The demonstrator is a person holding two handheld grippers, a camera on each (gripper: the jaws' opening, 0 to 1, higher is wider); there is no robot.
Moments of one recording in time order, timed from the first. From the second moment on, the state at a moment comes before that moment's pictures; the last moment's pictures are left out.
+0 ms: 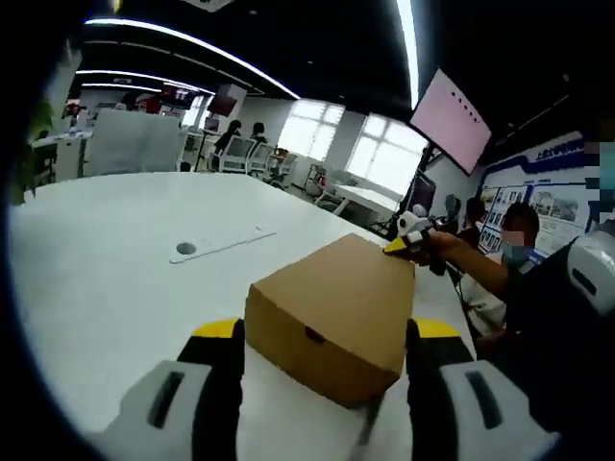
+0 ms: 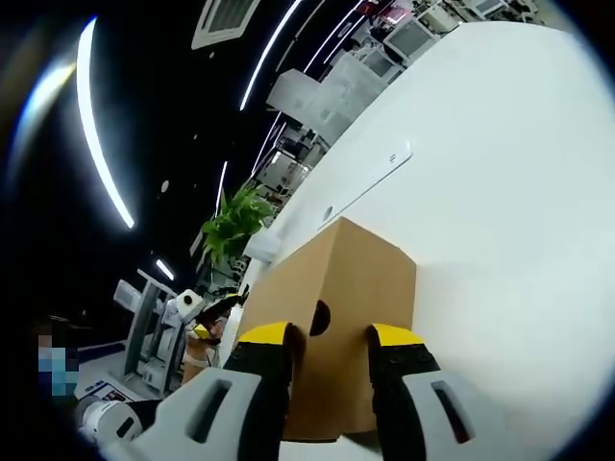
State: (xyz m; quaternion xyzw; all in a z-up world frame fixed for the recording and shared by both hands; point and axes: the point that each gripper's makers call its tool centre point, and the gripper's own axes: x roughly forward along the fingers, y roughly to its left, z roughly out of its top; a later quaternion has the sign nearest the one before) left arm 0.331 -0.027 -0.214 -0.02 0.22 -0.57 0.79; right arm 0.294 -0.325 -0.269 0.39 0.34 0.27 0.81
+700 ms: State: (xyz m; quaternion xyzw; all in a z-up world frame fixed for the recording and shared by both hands) left arm 0.261 -0.080 -0.153 0.25 0.03 -0.60 0.76; right arm 0.289 -0.317 -0.269 0.38 0.34 0.27 0.82
